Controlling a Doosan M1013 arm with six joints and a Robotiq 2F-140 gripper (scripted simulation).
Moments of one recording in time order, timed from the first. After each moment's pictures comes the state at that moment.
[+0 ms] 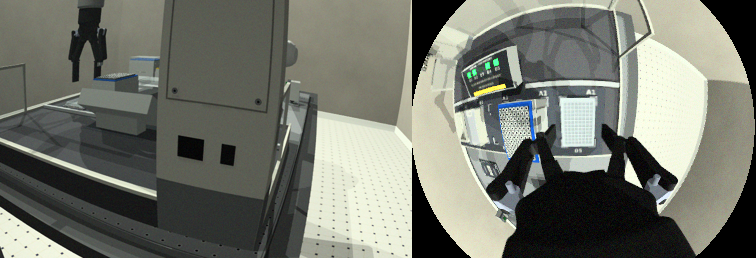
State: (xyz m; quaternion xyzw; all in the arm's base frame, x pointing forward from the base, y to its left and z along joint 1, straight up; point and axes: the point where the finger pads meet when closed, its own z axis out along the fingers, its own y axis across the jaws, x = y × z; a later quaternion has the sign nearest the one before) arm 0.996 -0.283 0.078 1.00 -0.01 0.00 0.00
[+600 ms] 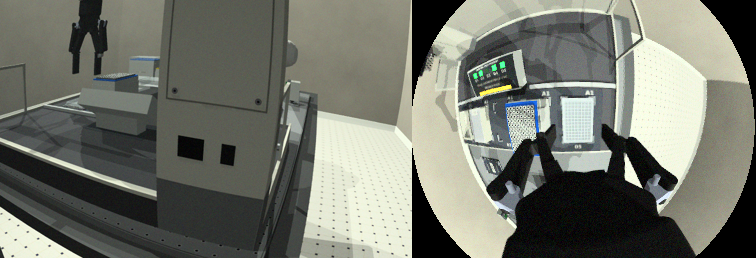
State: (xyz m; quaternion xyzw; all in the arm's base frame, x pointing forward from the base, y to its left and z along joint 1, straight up) arm 0.996 -0.283 0.105 1.00 -0.01 0.00 0.00
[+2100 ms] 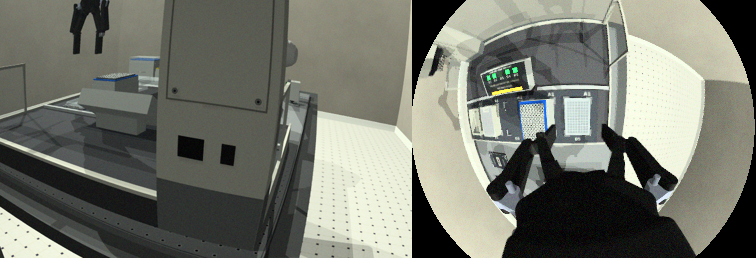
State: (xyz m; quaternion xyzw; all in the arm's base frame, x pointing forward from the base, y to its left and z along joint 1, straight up) arm 0.996 -0.283 0.170 1.00 -0.01 0.00 0.00
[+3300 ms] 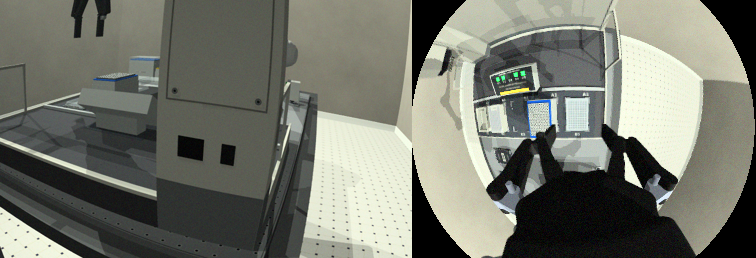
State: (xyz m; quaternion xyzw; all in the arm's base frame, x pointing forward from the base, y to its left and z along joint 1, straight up) arm 0.996 -0.283 0.223 1.00 -0.01 0.00 0.00
